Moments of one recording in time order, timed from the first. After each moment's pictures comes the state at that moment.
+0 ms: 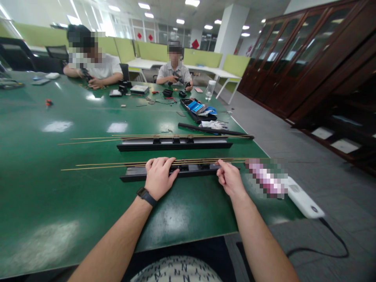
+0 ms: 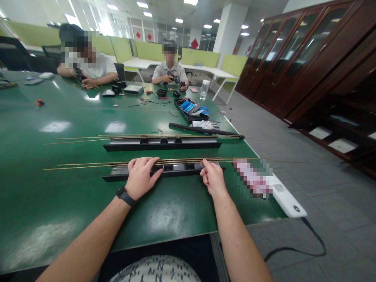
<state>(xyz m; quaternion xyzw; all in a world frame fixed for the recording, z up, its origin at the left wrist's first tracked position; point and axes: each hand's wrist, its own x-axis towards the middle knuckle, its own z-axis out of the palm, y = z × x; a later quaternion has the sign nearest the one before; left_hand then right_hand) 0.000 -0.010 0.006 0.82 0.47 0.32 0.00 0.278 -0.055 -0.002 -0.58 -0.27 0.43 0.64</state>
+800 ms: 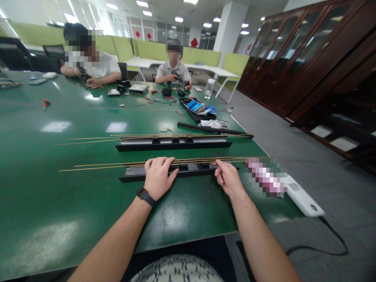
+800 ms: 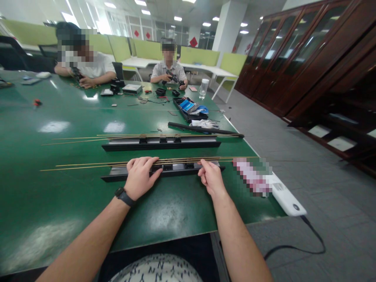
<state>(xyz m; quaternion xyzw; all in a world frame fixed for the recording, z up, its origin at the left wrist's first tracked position) 0.001 -0.010 0.007 0.82 0.47 0.31 0.01 0.274 -0.056 0.000 -0.58 -0.28 0.44 0.62</state>
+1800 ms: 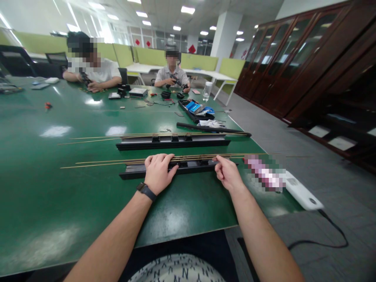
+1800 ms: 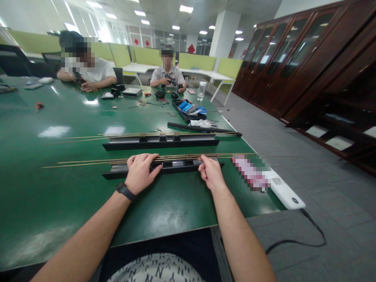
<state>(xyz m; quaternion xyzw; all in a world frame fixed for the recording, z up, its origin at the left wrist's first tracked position) 0.000 -0.007 0.003 0.82 0.47 0.32 0.00 0.276 -0.053 -0.002 -0.57 -0.27 0.45 0.64</state>
